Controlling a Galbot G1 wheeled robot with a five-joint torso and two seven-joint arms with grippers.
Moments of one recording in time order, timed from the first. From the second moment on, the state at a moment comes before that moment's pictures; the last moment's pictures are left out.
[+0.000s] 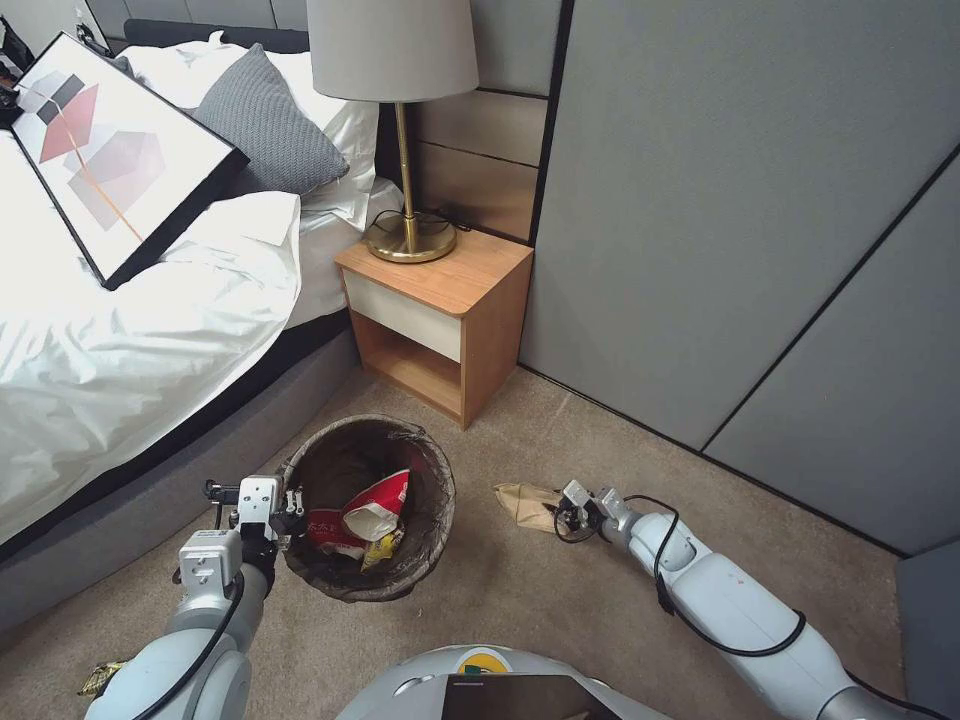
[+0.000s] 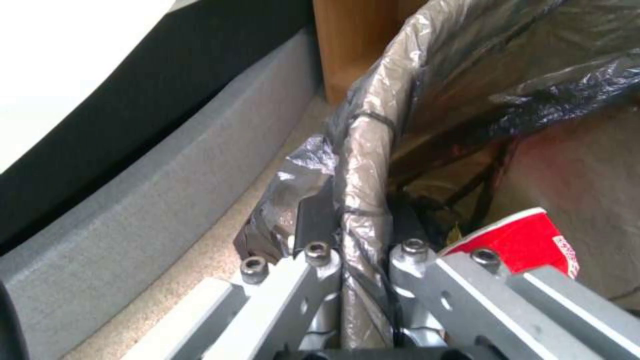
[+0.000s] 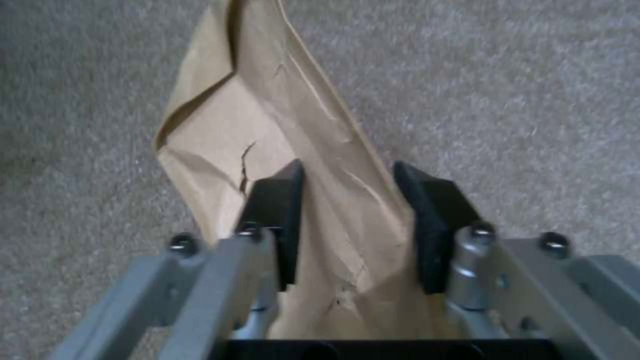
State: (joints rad) left arm 1.84 -1.46 -0.70 -2.50 -0.11 0.60 -0.03; right arm -1.00 0.96 -0.03 1.27 0.21 -0.17 -0.33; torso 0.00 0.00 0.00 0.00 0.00
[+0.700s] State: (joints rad) left arm 1.86 -1.46 -0.70 -2.50 -0.10 0.60 -0.02; right arm -1.17 0.96 0.13 1.46 0.16 -0.12 -0.28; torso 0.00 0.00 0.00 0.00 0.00
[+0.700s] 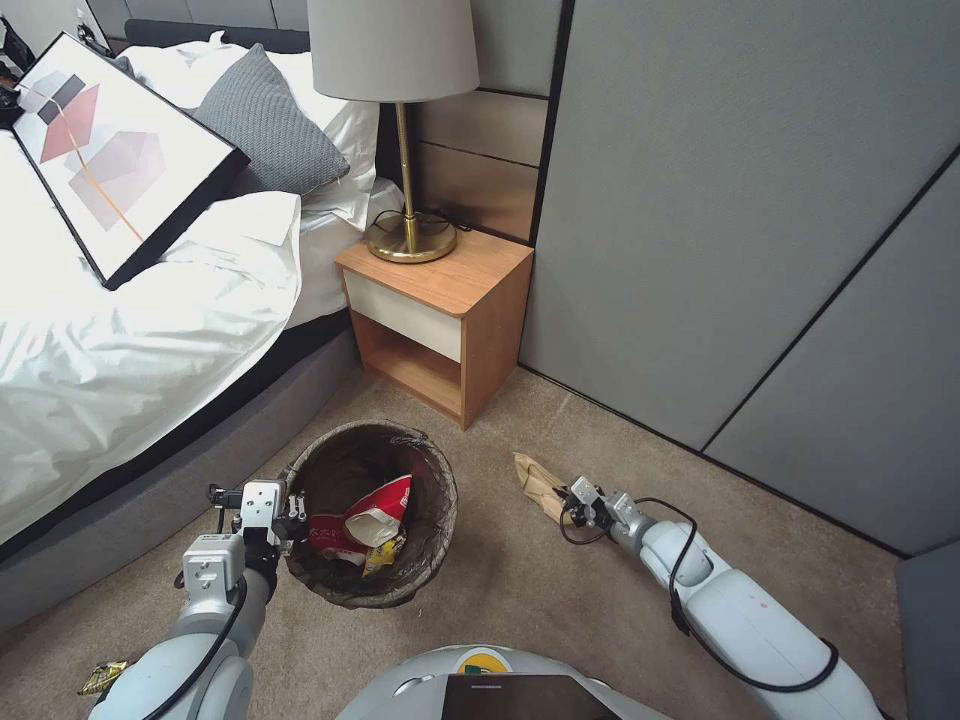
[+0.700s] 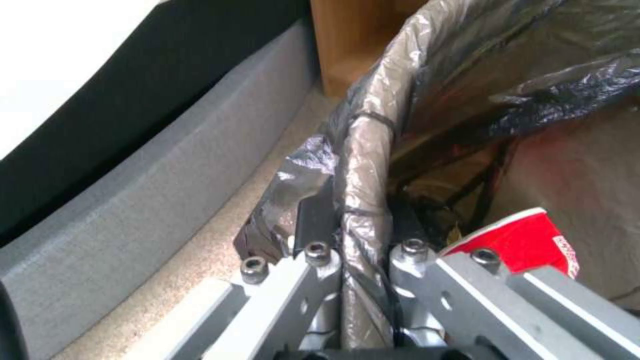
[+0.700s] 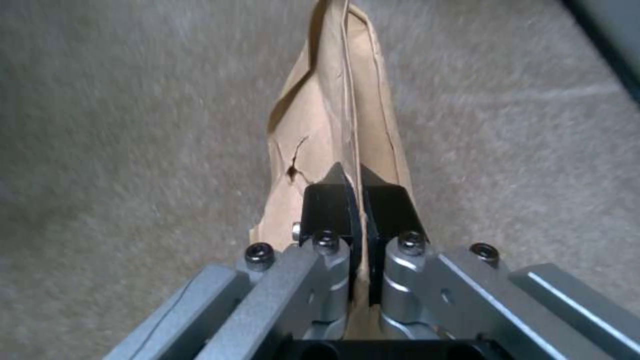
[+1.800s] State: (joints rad) left arm 1.86 -1.44 -0.69 -2.50 -0.14 0.61 -0.04; right arm -1.34 0.85 0.39 2.37 0.50 -0.29 -0.19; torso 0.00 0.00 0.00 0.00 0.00
